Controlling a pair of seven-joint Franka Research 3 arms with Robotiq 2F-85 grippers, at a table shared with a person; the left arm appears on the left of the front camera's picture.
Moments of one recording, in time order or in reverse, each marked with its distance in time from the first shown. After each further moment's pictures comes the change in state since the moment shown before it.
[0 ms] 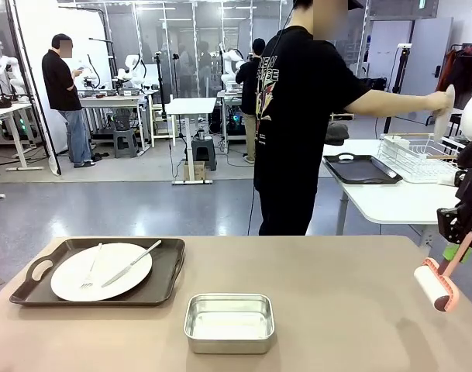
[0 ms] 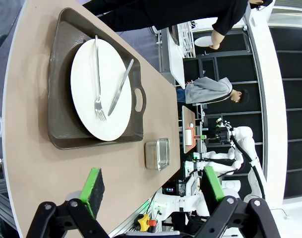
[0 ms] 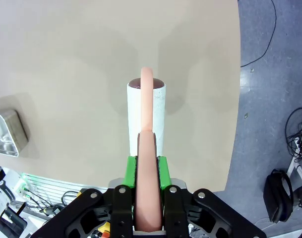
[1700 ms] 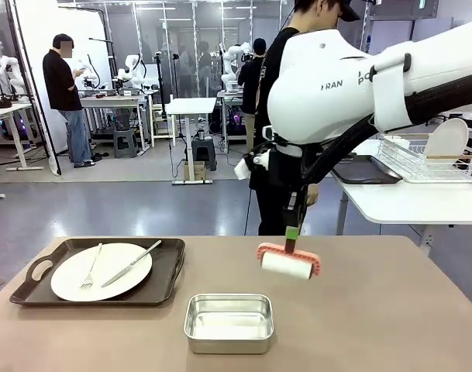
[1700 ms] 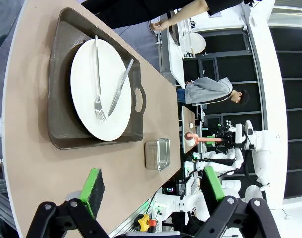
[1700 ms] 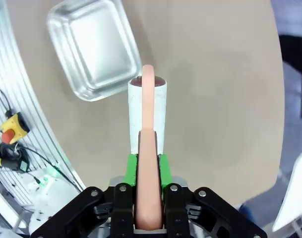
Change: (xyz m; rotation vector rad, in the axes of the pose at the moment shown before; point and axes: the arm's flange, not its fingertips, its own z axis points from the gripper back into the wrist) left arm 0.000 0.000 0.000 0.000 0.000 0.000; right arm -0.086 0.370 -0.015 -0.227 0.022 1.402
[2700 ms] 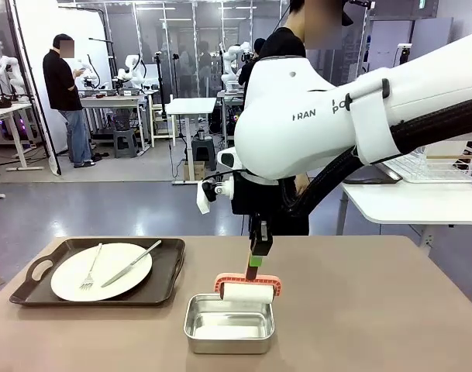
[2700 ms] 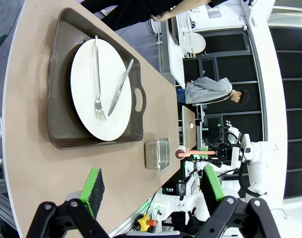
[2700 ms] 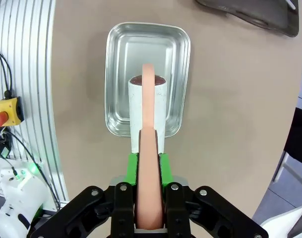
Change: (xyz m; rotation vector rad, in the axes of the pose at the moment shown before) left arm 0.000 0.000 0.000 0.000 0.000 0.000; right arm 0.040 0.059 -0.030 0.009 -0.072 0.351
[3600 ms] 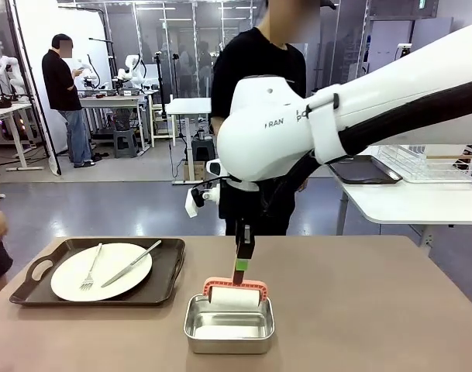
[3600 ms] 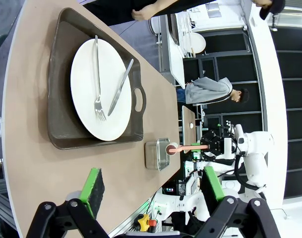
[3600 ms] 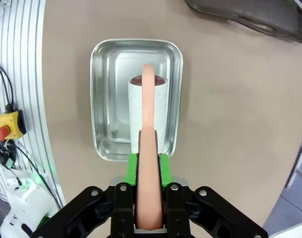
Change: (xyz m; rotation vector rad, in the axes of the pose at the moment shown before) left arm 0.000 0.000 0.000 0.000 0.000 0.000; right arm 0.026 -0.038 -0.039 0.079 -0.004 -0.041
